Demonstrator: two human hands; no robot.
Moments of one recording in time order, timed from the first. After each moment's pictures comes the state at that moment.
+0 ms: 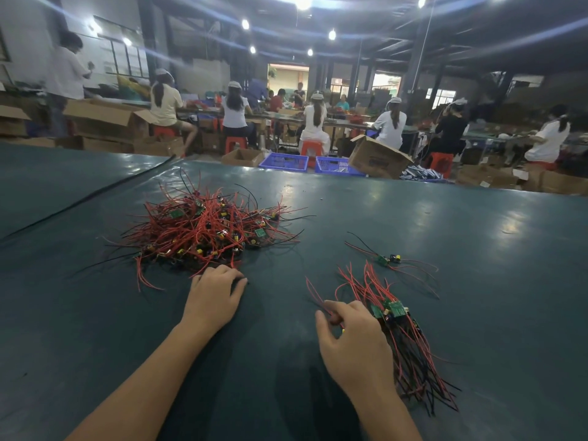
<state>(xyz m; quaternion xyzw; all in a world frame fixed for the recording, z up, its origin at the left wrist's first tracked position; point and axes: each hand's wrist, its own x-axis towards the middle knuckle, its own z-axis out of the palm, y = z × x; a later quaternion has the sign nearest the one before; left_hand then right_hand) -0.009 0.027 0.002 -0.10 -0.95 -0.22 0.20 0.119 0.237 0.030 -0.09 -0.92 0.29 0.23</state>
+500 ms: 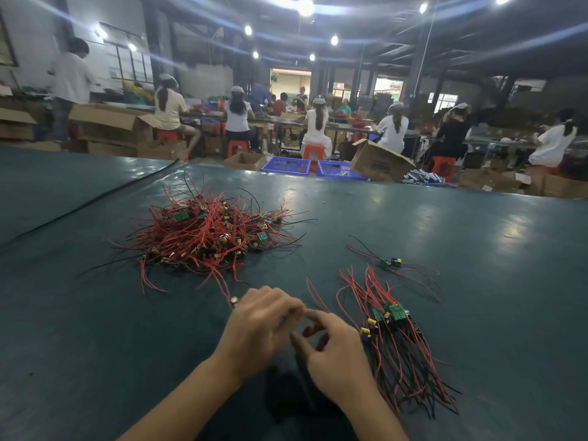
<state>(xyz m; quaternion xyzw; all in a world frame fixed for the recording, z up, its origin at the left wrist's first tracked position) 0.065 0.076 0.022 -0.37 -0.80 -0.30 0.36 0.111 0.228 0.011 0.03 -0.89 0.43 0.17</state>
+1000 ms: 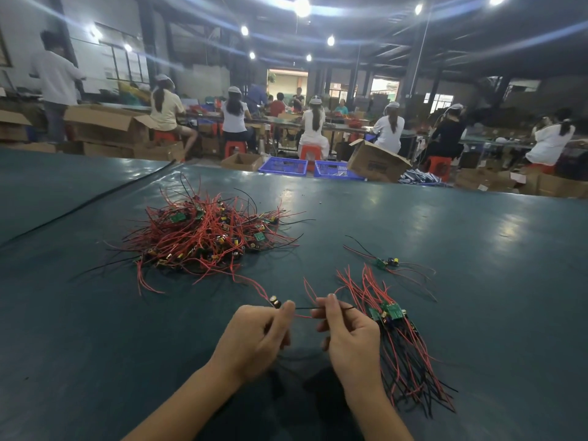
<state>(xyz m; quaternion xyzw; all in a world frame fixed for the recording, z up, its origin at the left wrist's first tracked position) 0.078 0.078 0.023 -0.25 -0.81 -0.50 0.16 0.107 0.228 0.022 -0.06 -0.65 0.72 0.22</state>
